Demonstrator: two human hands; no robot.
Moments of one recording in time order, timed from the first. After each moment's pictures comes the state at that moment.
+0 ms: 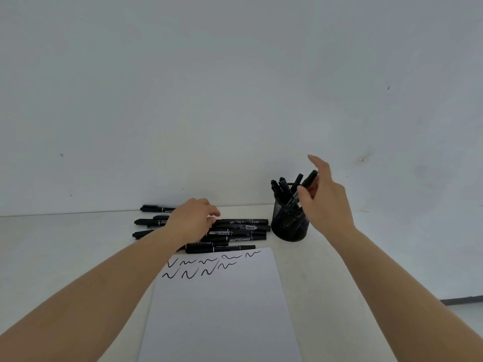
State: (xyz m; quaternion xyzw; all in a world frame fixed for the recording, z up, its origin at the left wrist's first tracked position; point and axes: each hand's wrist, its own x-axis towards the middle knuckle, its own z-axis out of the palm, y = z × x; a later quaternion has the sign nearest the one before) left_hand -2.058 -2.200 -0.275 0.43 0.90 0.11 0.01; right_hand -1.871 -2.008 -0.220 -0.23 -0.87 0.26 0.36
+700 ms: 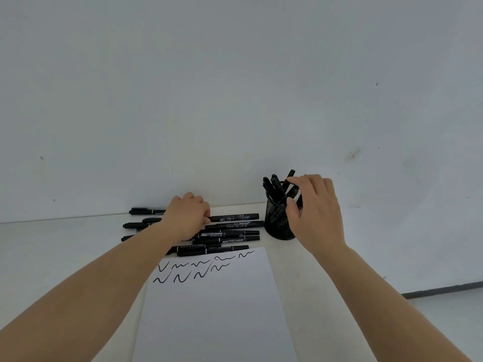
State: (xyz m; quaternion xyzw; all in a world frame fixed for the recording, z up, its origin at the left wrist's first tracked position) left_hand -2.077 -2.185 -0.283 0.48 0.88 -0.03 -0.08; right_hand -1.857 -2.036 -0.230 -0.20 -0.88 0.08 0.42
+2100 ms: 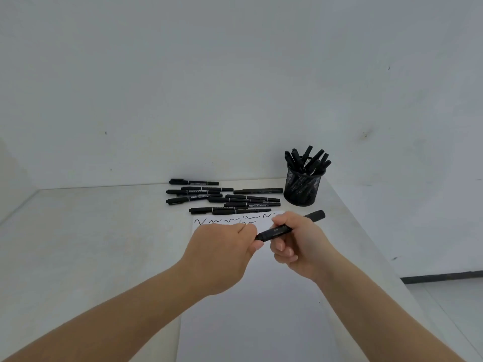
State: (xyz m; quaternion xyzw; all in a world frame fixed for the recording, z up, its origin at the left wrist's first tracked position) left_hand -1.883 -2.303 -0.230 0.54 0.82 0.05 -0.20; right_hand -1.808 -2.157 -0.239 -0.25 -0.49 0.83 0.05
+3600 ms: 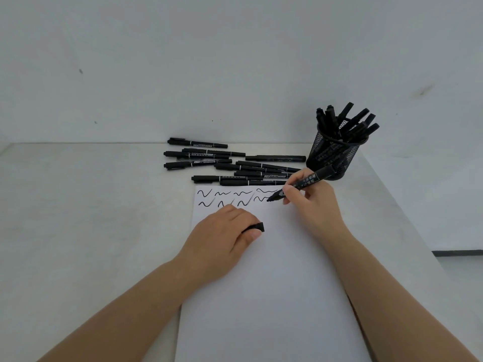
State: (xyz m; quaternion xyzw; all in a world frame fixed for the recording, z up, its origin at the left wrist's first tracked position) left_hand -1.929 -2.300 -0.303 0.52 0.82 0.24 0.07; right_hand -1.868 -2.109 -0.307 -0.16 -0.81 0.49 0.28
